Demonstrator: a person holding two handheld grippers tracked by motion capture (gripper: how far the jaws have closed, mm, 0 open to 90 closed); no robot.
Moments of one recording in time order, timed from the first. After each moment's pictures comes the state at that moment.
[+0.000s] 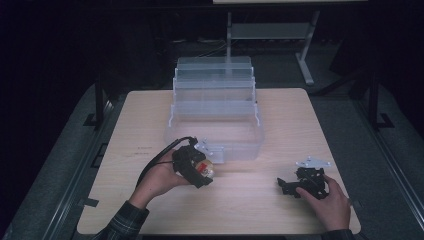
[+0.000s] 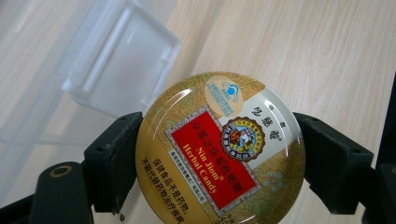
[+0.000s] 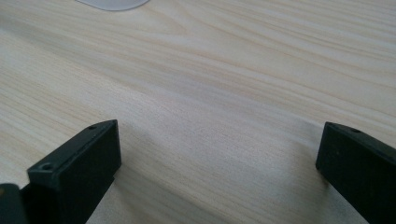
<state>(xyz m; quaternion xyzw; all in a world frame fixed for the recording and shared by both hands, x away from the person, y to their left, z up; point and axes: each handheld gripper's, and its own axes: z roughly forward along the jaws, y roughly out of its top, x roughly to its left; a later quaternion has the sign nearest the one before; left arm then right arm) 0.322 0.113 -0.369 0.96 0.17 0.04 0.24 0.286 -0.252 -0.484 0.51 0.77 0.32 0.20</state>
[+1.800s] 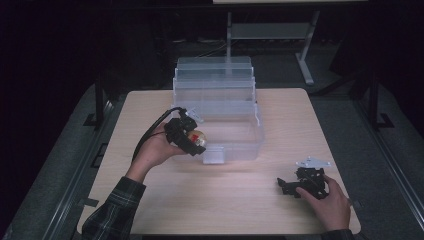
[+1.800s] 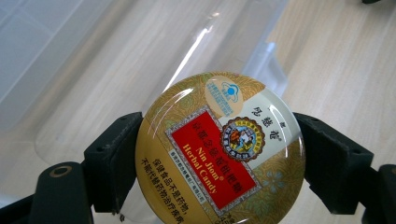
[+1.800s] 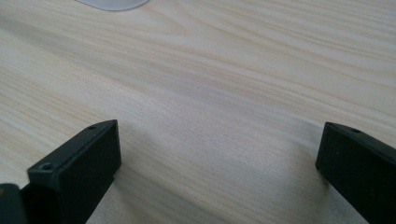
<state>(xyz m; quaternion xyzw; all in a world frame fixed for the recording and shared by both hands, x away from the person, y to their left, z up) 0.386 0.134 -0.337 0.94 0.23 0.08 0.25 0.286 -0.252 -0.484 0.51 0.77 0.32 0.20</state>
